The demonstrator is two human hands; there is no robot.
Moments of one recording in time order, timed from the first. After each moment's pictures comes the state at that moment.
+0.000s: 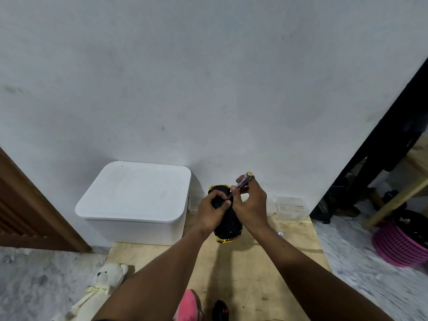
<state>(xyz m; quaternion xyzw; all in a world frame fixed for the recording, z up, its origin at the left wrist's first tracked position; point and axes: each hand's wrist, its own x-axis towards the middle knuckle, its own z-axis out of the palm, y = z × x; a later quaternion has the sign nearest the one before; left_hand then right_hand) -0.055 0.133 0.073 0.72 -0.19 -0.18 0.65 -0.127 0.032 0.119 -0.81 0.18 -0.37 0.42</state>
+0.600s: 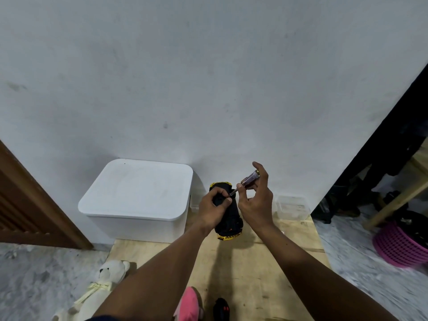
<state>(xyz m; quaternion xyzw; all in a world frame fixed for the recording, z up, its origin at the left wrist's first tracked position) -0.054 0.135 0.078 0.71 -0.18 -0.18 0.65 -0.133 0.031 0.123 -0.79 0.16 -0.41 0.43</state>
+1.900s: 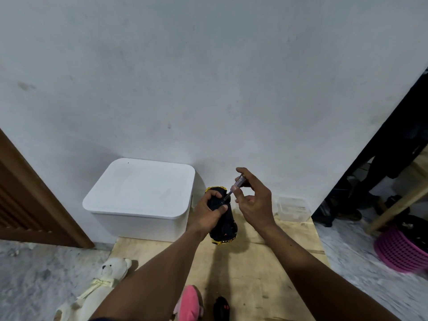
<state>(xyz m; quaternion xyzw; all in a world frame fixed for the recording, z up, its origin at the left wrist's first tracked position) -0.057 0.155 0.071 0.70 -0.14 -0.20 0.67 -0.137 0.036 0.133 -0.79 0.10 -0.38 0.47</state>
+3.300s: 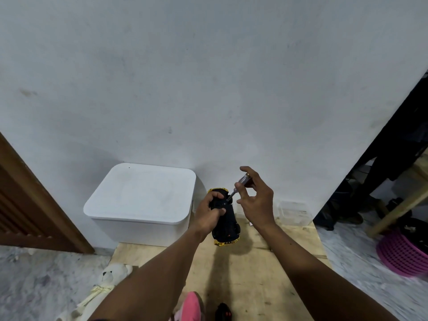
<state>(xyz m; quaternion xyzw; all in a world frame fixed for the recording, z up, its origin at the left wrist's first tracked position) -0.048 0.153 0.080 0.66 -0.13 -0.26 0.69 -0.124 0.033 0.139 -0.78 0.13 -0.38 0.49</state>
